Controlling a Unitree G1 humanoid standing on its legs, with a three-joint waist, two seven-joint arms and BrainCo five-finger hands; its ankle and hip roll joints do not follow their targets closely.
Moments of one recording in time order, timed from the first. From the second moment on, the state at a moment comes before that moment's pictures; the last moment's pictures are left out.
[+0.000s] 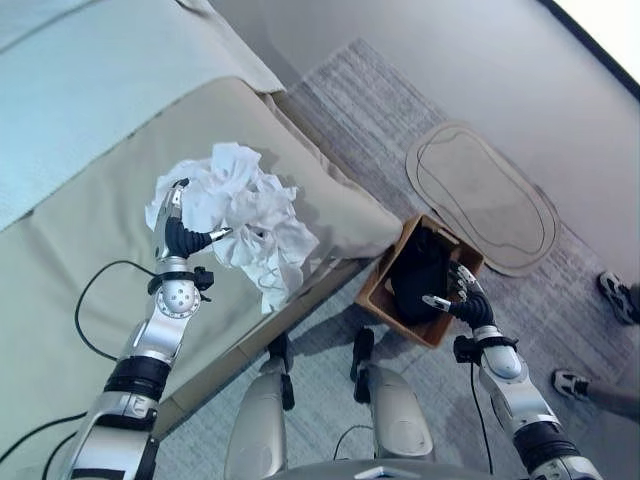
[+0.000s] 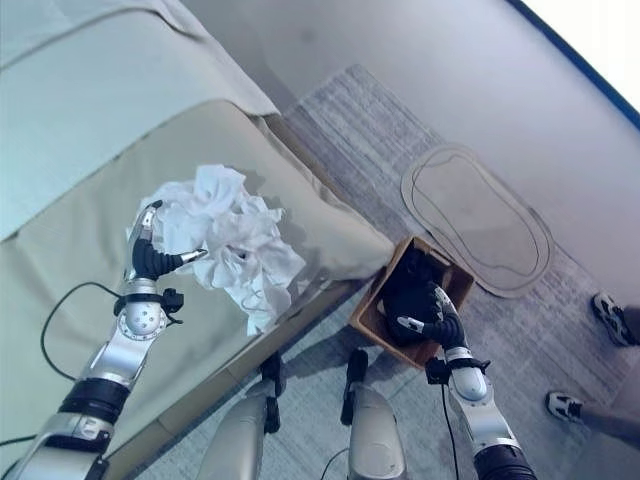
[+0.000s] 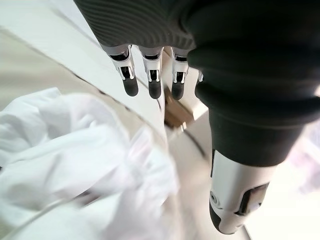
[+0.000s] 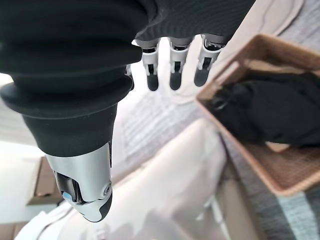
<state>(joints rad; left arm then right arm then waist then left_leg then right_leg) -0.42 0.60 -0.14 0.54 0.30 -0.18 0.47 -0.05 -0.39 0.10 0.39 0.17 -0.24 -0.12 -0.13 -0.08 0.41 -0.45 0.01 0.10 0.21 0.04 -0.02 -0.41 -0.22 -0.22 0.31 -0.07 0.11</state>
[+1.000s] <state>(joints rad) -0.61 0.69 -0.19 0.77 0.53 -0.01 0.54 -0.03 -0.45 0.09 0.30 0.19 -0.26 -0.13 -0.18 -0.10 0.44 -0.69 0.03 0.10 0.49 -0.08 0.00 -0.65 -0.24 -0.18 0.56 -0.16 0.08</state>
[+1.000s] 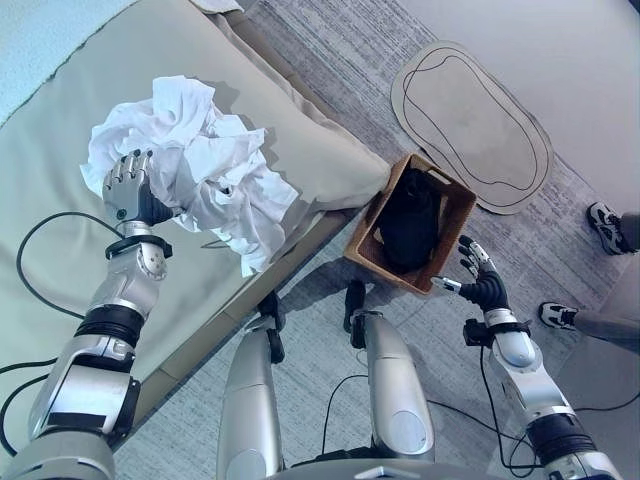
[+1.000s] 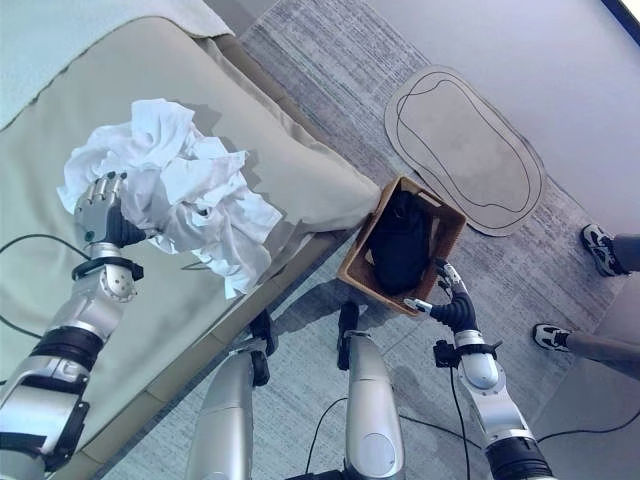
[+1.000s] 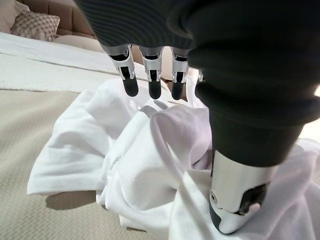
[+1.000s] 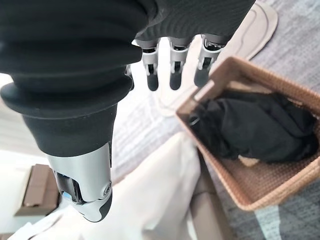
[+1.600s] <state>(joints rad) -0.61 0.70 -0.21 0.77 0.53 -0.03 0.51 -0.04 -0.44 0.09 0.30 0.19 -0.26 -0.13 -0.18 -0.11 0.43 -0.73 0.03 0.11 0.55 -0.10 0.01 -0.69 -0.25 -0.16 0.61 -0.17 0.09</state>
